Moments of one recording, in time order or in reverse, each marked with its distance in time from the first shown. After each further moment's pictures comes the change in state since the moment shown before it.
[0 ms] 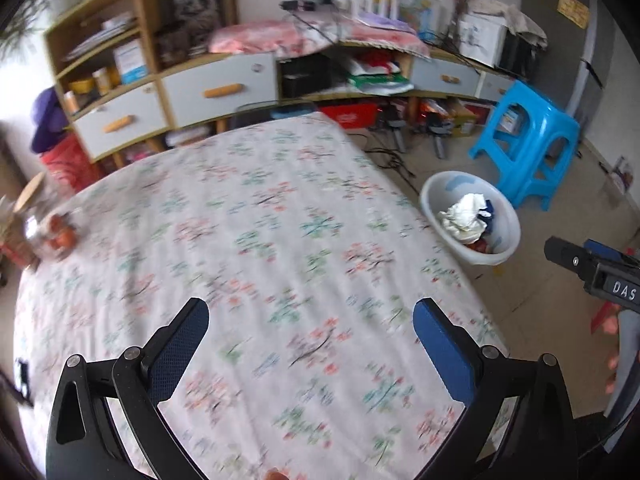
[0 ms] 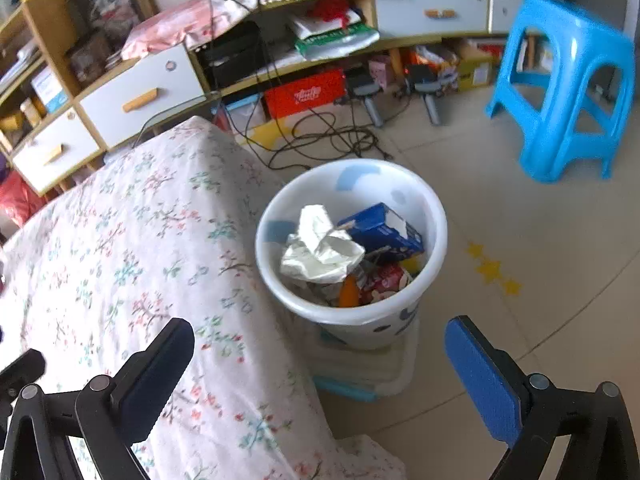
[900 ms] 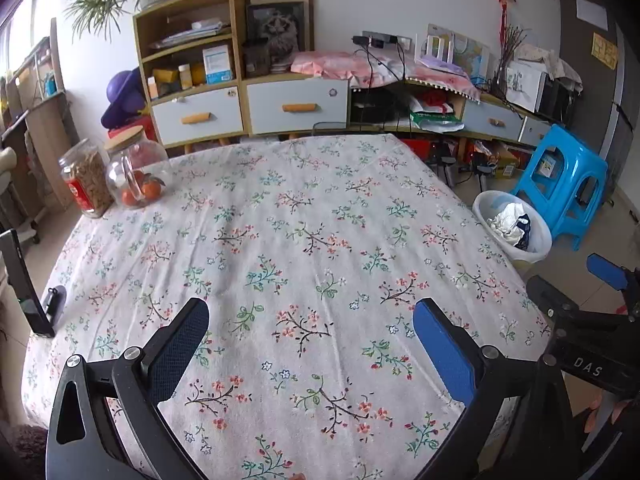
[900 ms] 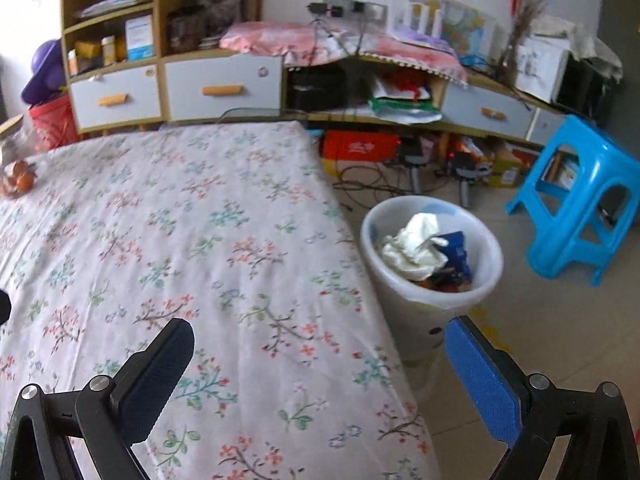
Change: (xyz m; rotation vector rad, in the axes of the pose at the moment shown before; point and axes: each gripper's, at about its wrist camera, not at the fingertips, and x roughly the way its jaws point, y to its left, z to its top) left arm -0.046 0.063 -0.085 -0.125 -0.141 0.130; right arm -0.036 0.118 -0.097 -0.299 -0.197 -0.044
